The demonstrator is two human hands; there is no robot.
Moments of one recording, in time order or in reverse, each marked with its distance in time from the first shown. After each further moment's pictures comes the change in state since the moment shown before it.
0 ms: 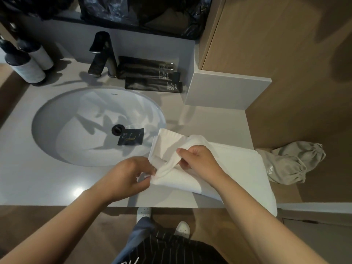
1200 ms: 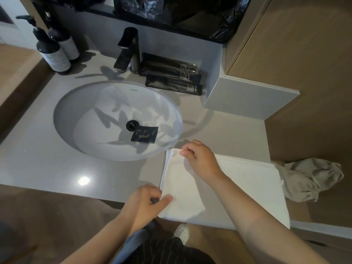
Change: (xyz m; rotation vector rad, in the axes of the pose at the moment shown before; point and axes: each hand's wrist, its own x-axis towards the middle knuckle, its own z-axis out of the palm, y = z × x) left_hand -0.040 0.009 0.066 -0.294 0.079 -0.518; right_hand 0.053 0.023 0.032 -0.462 0.045 -0.322
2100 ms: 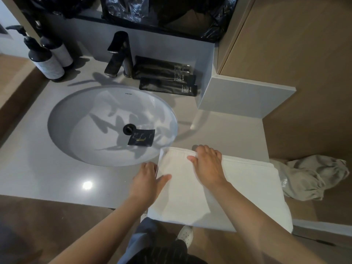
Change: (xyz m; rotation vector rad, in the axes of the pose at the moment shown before) left_hand 0.062 0.019 0.009 0.252 0.237 -0.162; right_hand -0.002 0.046 0.003 -0.453 0.087 0.101
